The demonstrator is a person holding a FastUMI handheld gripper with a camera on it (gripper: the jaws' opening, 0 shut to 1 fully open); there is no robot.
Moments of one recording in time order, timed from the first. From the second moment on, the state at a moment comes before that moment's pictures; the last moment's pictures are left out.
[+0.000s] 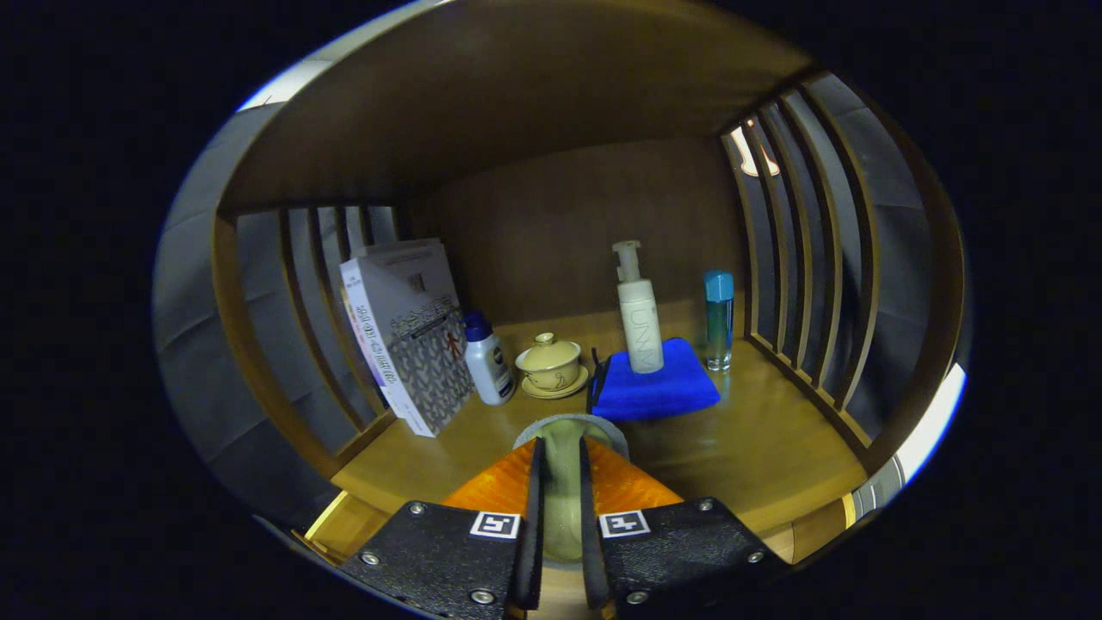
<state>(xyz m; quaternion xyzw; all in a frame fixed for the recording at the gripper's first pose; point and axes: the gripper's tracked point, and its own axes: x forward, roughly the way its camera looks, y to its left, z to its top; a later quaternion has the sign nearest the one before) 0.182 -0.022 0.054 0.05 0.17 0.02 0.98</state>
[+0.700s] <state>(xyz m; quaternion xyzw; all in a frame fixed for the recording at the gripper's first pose) 0.195 -0.024 0.054 0.05 0.14 0.00 0.99</state>
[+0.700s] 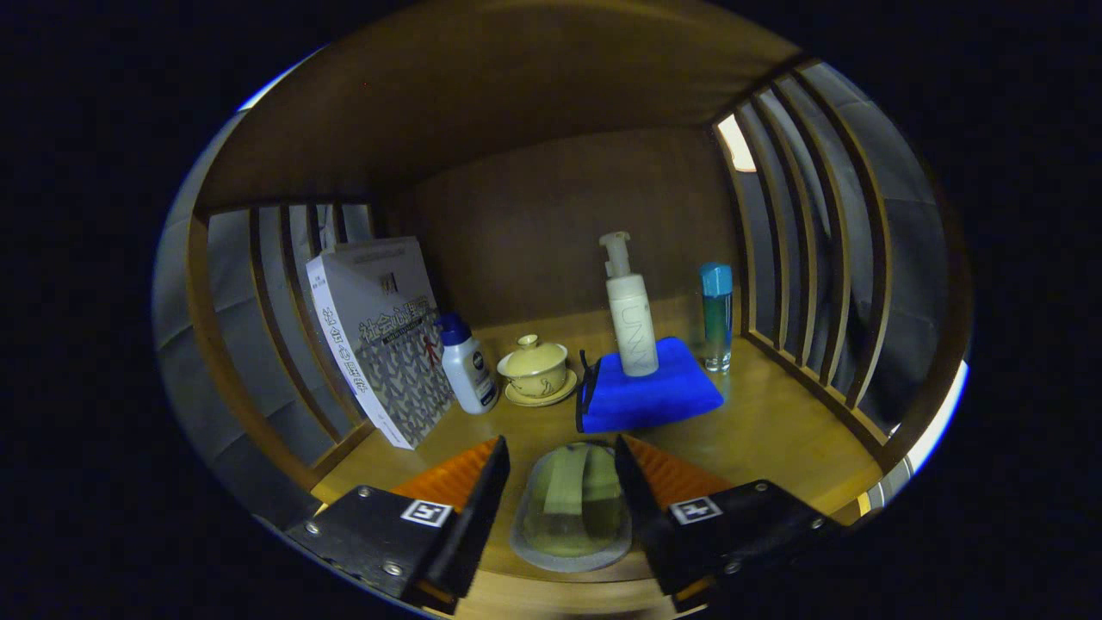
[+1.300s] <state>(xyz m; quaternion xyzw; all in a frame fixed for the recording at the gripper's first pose) 0.102 0.011 0.061 0.01 0.09 0.05 0.99</state>
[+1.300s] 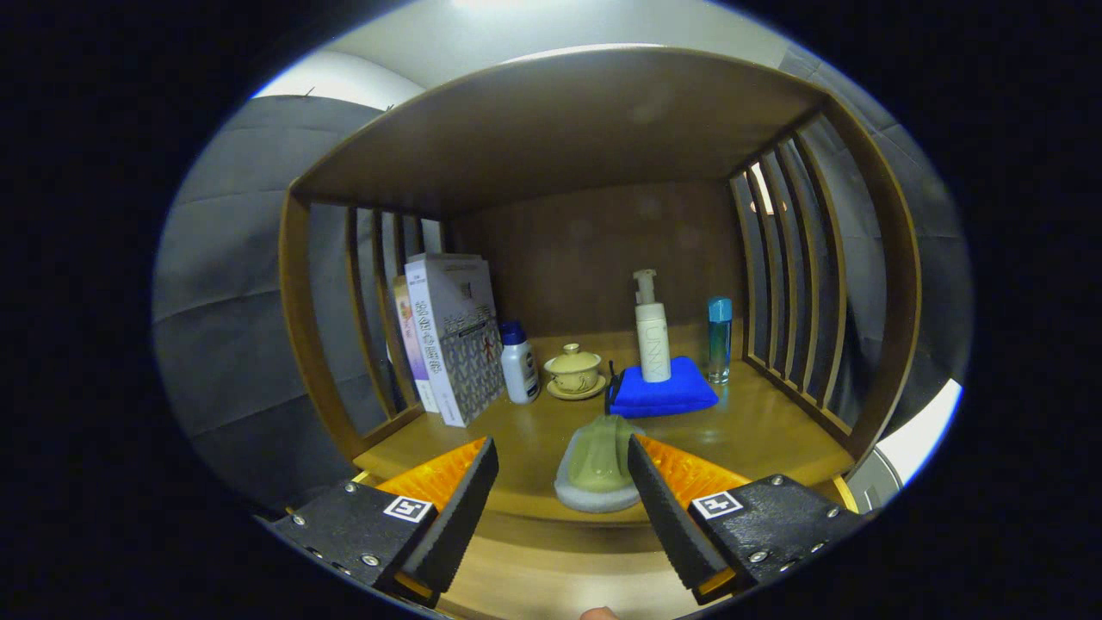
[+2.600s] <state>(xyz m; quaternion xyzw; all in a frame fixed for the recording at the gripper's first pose) -0.059 0.038 -0.009 -0.03 0.08 0.07 0.99</state>
